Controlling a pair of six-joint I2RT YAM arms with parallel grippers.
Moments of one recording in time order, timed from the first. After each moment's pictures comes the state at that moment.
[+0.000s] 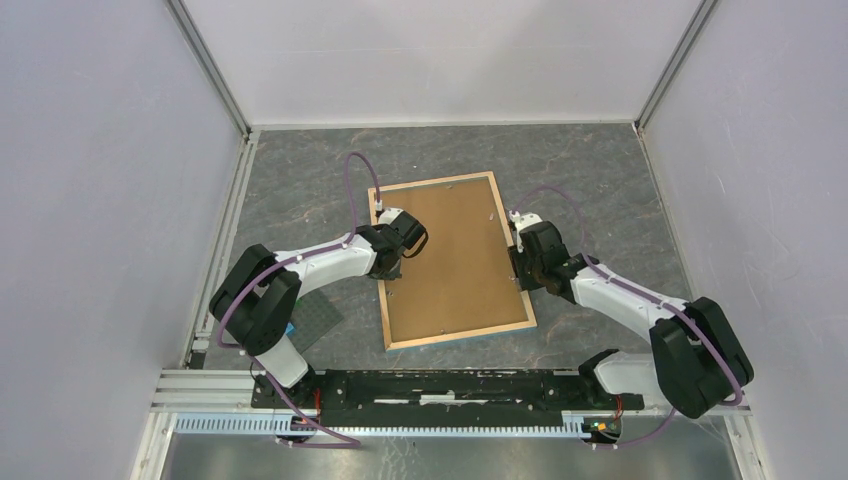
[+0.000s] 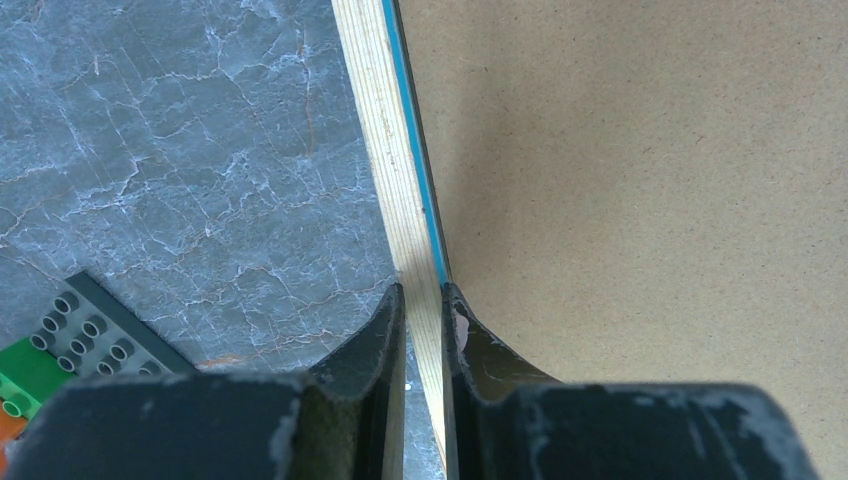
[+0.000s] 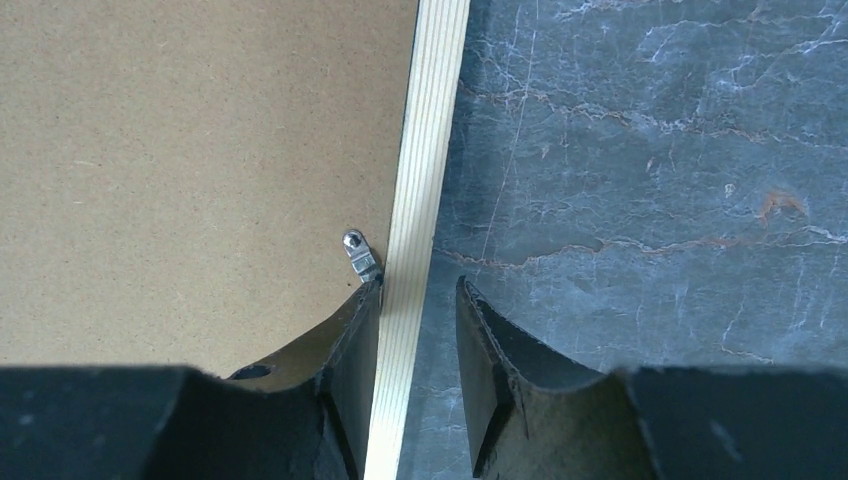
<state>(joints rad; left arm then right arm) -0.72 1.65 0.97 -0.58 -0.45 -0.57 0.49 1.28 0.60 -0.27 0.13 0.15</state>
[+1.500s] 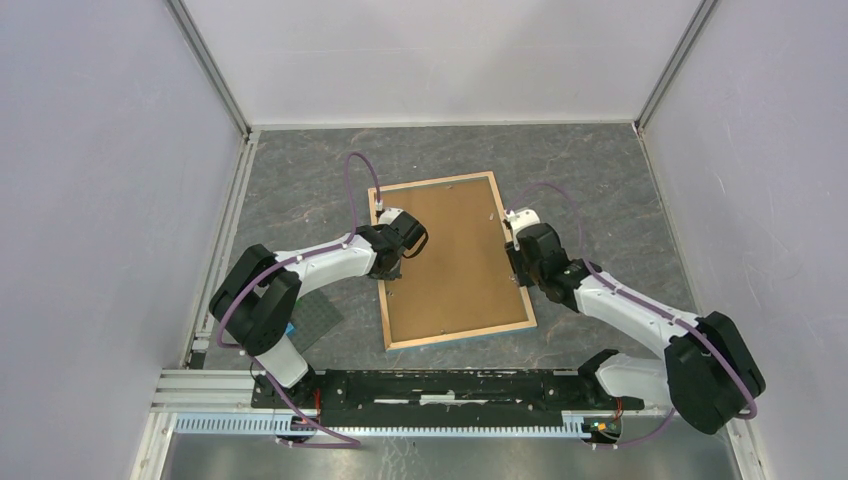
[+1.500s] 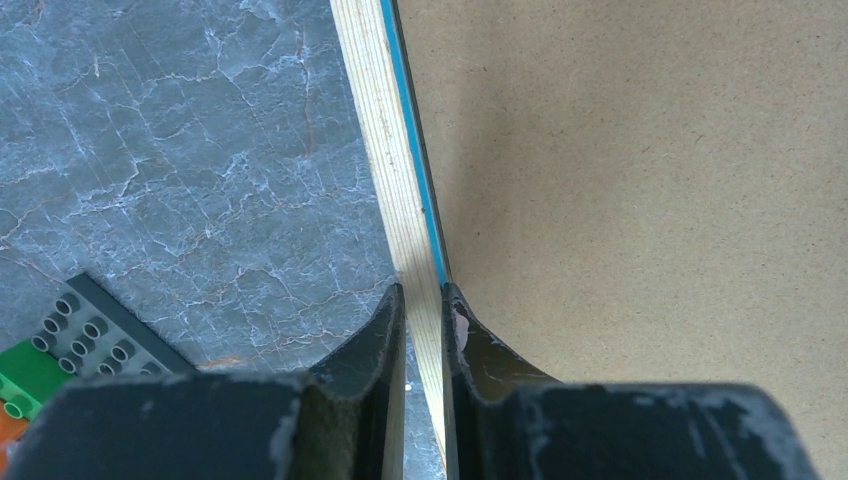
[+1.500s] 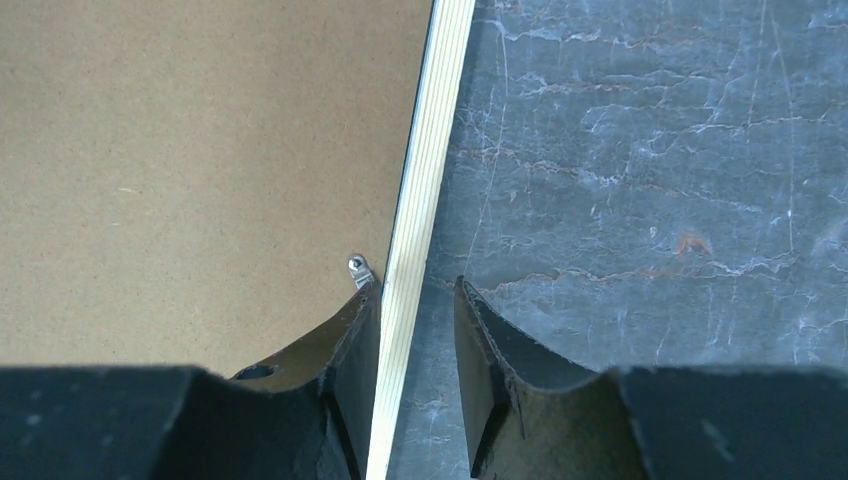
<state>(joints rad) -0.72 1.65 0.97 -0.58 -0.45 -0.57 0.57 1.20 0.59 -0.22 0.25 0.09</state>
